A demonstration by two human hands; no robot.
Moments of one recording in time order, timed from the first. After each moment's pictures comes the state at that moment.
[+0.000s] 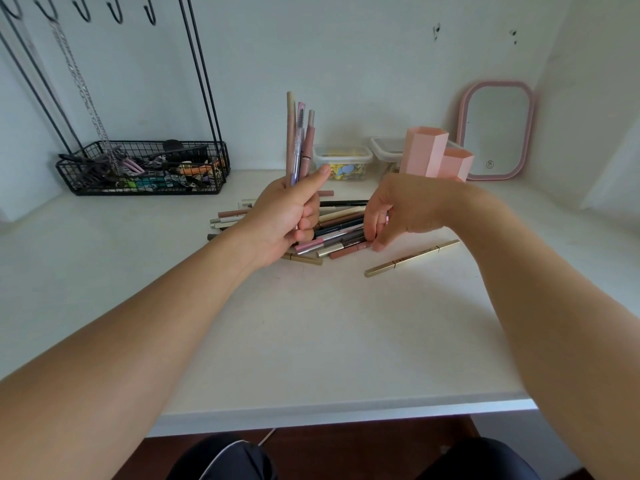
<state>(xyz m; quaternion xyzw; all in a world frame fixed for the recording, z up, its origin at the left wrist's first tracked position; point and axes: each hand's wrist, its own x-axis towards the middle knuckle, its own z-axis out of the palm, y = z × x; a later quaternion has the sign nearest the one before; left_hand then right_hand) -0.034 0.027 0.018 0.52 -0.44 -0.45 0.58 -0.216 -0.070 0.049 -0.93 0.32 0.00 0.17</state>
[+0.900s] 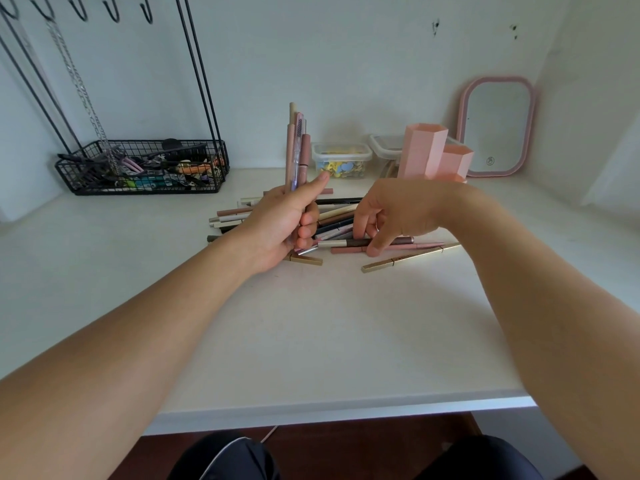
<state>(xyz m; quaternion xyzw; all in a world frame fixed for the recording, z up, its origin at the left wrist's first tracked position) -0.034 0.030 0.011 0.53 -0.44 -0.47 0.56 -0.209 -0.066 0.046 -0.93 0.32 0.03 0.17</state>
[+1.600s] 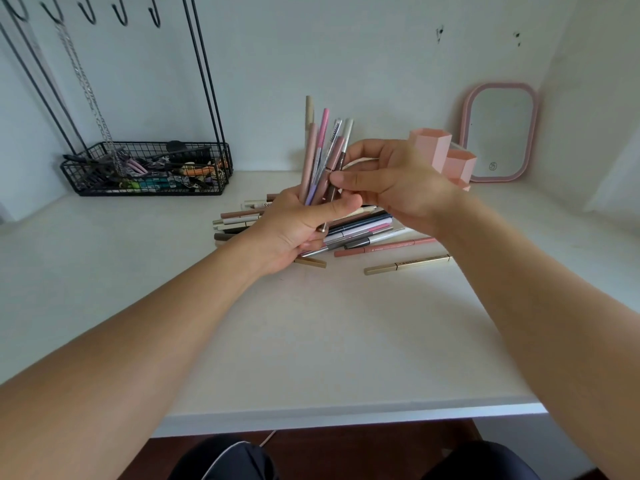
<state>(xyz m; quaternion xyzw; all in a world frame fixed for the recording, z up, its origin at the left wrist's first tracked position) -0.041 0.033 0.013 0.49 -0.49 -0.45 0.56 -0.191 -0.047 0.050 -0.70 0.19 -0.35 0.59</state>
